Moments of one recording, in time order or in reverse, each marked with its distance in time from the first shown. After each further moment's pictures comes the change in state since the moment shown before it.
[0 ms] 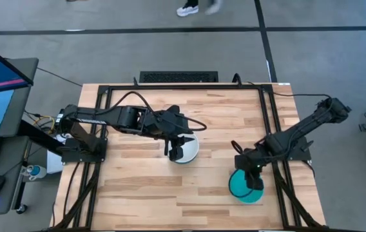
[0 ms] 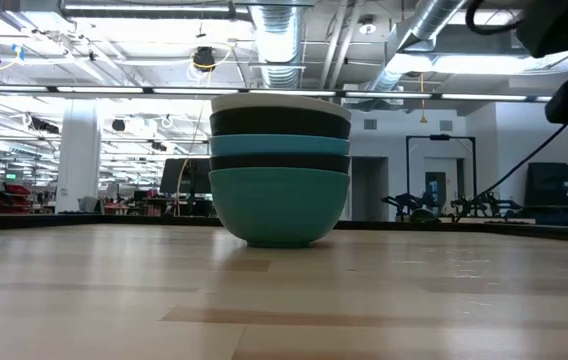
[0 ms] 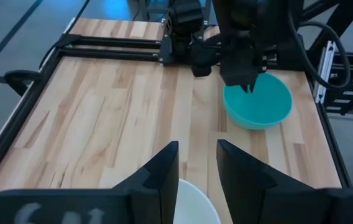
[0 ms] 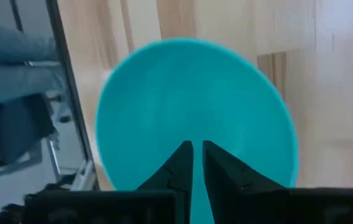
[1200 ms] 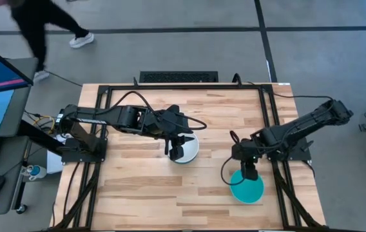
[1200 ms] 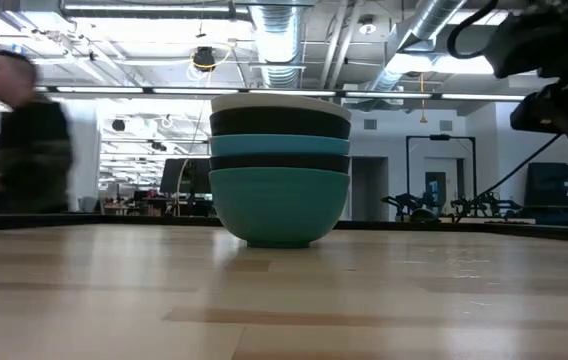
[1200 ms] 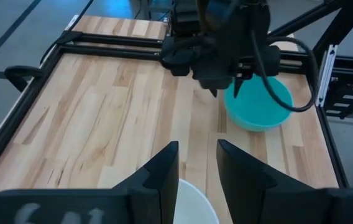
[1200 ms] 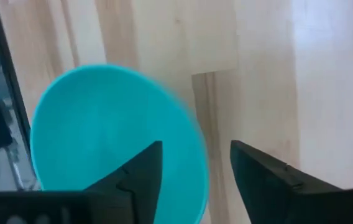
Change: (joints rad) left arm 0.002 0.000 0.000 -0.001 0.000 -0.023; right arm -0.157 0.001 0.000 -0.076 0.064 -0.159
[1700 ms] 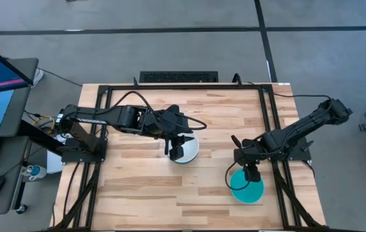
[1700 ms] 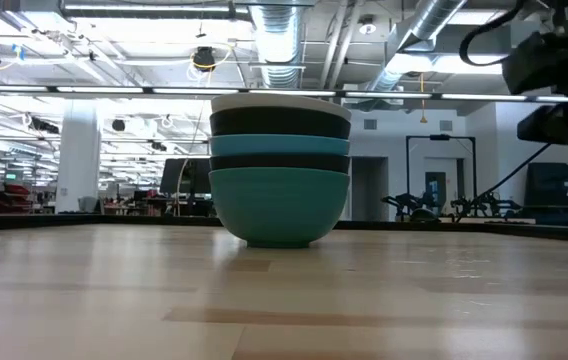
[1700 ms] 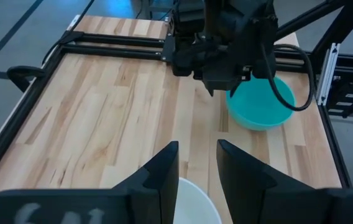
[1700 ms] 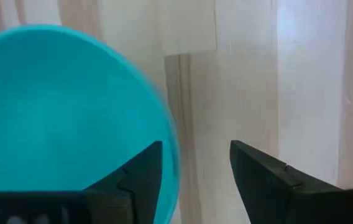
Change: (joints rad) left arm 0.000 0.000 0.000 -0.003 -0.005 0.006; right arm 0.072 0.001 -0.062 0.012 0.104 -0.028
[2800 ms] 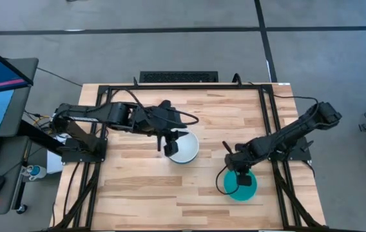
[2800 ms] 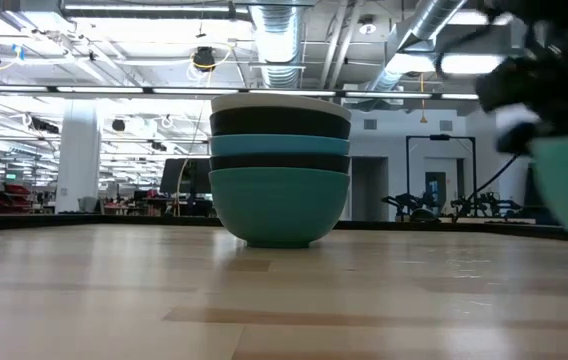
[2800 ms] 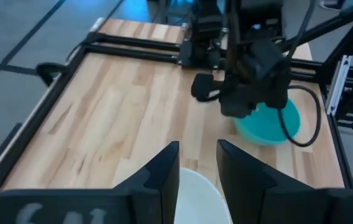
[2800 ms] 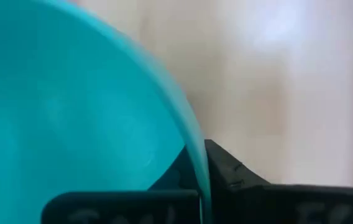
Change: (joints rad) left arm 0.000 -0.059 0.001 -0.051 -0.059 -0.041; right arm -0.006 0.219 0.036 0.114 0.004 -0.010
